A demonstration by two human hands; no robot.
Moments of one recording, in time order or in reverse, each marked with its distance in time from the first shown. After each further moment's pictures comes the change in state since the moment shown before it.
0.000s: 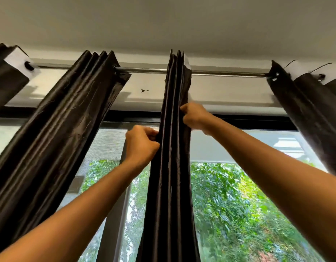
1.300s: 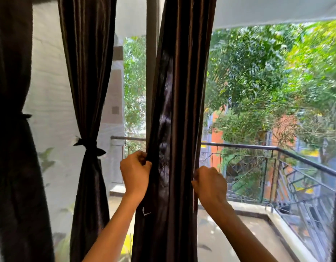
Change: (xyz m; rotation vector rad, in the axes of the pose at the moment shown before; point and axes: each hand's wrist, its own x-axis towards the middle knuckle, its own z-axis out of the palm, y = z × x) left_hand -0.404 0.011 -0.109 0.497 -0.065 -0.536; right_hand -0.484 0.007 0.081 -0.174 -0.550 0.458
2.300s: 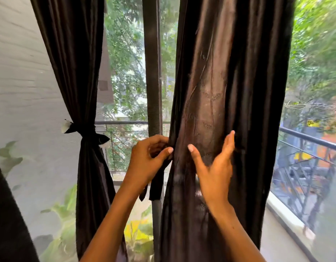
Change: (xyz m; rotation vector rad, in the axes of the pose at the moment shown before) left_hand 0.056 -0.086 -0.009 -0.470 -0.565 0.074; right_hand 0.021 -0.079 0.120 0.700 0.553 0.211
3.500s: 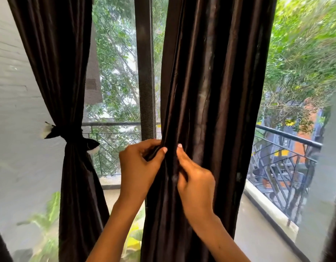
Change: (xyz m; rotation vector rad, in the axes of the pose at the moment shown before) left_hand 0.002 -0.011 -0.004 0.032 0.237 0.045; right_hand -0.025 -0.005 0.030 -0.168 -0.039 -0.468
